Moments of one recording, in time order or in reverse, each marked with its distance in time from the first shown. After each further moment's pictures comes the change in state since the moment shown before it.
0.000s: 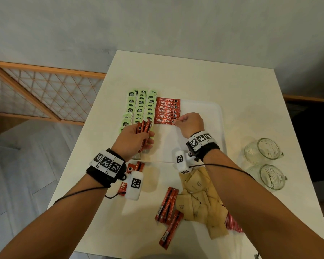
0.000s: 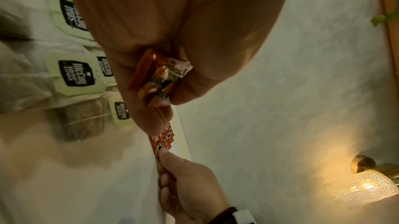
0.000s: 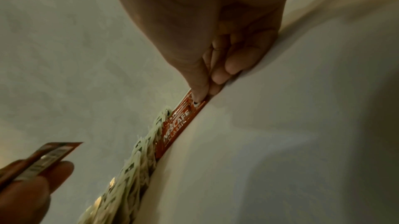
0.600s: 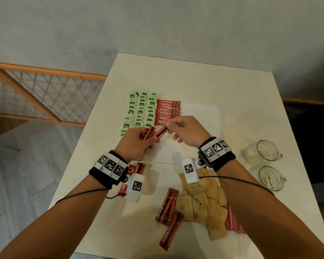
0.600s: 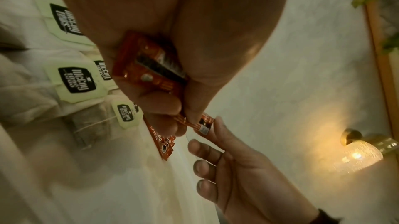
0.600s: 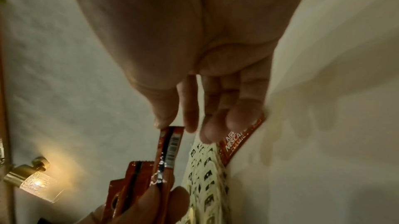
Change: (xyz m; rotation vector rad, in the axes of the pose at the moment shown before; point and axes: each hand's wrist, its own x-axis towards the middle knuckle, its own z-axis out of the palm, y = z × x) left_hand -0.003 -0.003 0.000 0.243 -0.059 0.167; right_hand -0.055 -0.034 -0.034 0.169 -0.397 -0.181
